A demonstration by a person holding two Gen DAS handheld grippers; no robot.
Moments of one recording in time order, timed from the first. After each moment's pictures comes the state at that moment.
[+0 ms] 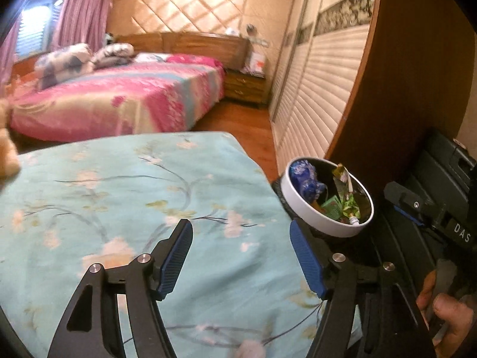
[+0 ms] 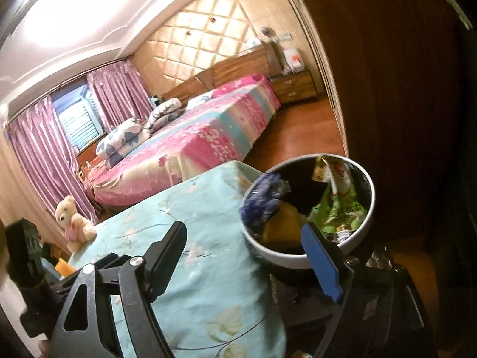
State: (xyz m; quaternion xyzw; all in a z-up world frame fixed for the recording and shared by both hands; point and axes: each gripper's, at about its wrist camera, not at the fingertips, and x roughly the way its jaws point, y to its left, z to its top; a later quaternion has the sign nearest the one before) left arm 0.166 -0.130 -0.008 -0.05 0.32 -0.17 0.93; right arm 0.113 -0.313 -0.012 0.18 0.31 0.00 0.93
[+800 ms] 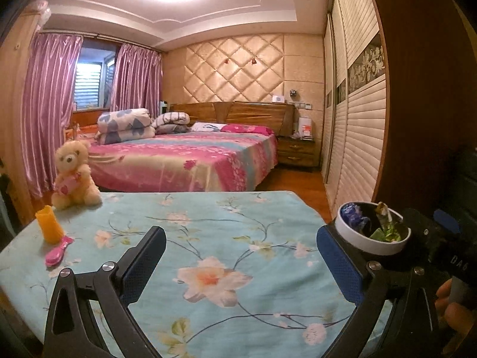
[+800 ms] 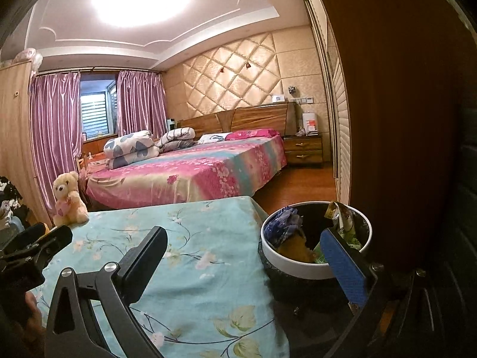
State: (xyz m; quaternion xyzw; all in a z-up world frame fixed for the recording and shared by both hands) left arm 0.030 -0.109 -0.027 -0.01 0.16 -0.03 0.99; right arm 0.055 -0.240 -0.011 0.04 0.19 -0.01 0.98
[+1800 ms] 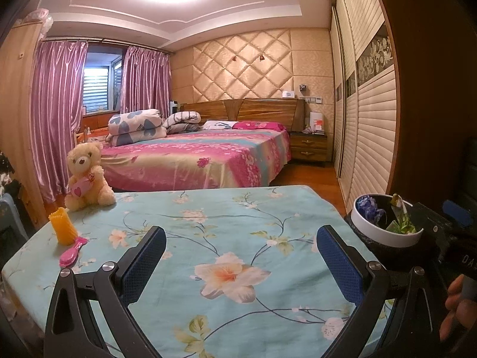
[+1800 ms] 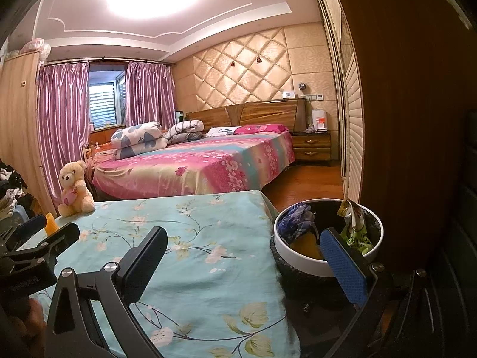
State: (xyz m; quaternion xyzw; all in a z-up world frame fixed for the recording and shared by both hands) left arm 0.049 -0.100 -0.027 0.00 0.17 -0.02 0.99; right arm 0.057 -0.227 -0.012 0.03 0.20 0.01 0.98
